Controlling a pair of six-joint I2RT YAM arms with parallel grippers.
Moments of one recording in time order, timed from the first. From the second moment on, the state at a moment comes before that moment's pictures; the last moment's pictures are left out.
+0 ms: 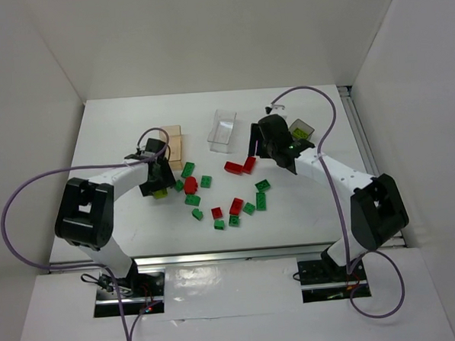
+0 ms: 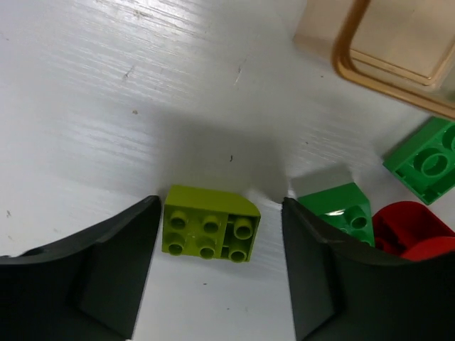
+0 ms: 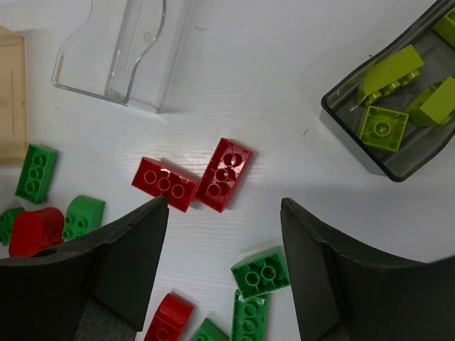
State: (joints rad) left arm -0.23 1.67 0.97 -0.51 -0.24 -0.61; right arm 0.51 1.52 1.09 -0.24 0.27 0.48
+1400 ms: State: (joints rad) left arm -0.72 2.22 2.12 -0.56 0.06 -0.60; right arm 0.36 0.89 0.94 -0.55 0.69 0.72
